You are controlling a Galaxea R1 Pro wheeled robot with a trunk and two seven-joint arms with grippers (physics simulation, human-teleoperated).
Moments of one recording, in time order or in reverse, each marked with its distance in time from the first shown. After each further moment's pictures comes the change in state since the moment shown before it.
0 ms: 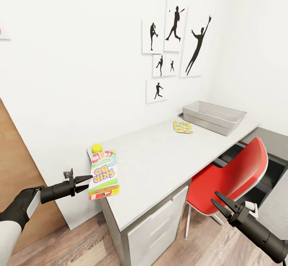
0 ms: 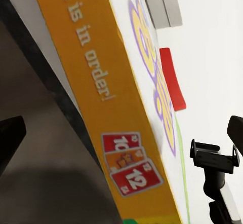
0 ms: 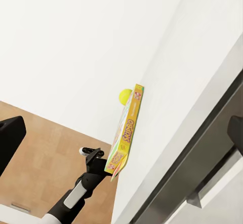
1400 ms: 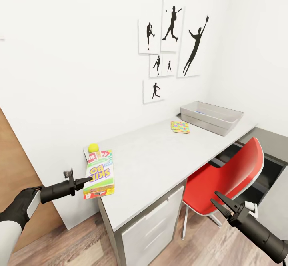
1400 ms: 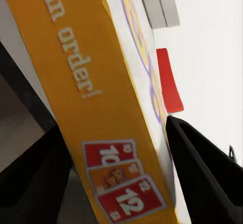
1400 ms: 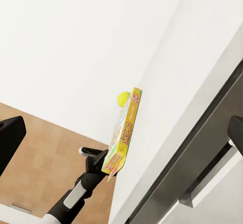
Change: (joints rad) left arm 0.000 -0.001 0.002 -0.002 0.007 0.005 -0.002; right arm 0.000 0.001 0.000 0.000 0.000 -0.001 -0.001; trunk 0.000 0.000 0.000
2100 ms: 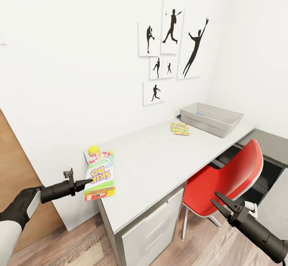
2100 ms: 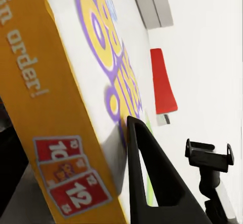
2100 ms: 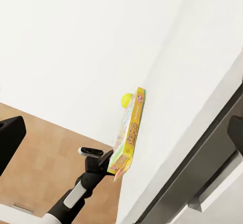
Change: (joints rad) left arm 0.000 0.000 -0.002 0.000 -0.005 -0.006 -0.017; right arm 0.000 0.000 0.002 0.000 0.000 0.000 0.000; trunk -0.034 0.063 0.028
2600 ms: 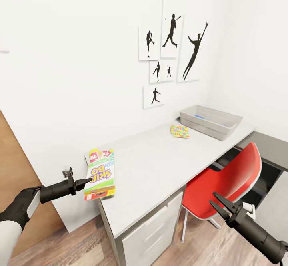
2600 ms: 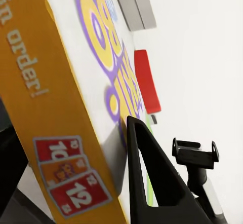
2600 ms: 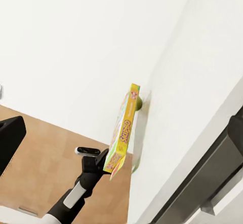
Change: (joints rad) left arm 0.000 0.000 -0.001 0.000 -0.001 0.002 -0.048; right arm 0.000 0.007 0.006 0.021 0.008 -0.006 0.002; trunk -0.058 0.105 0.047
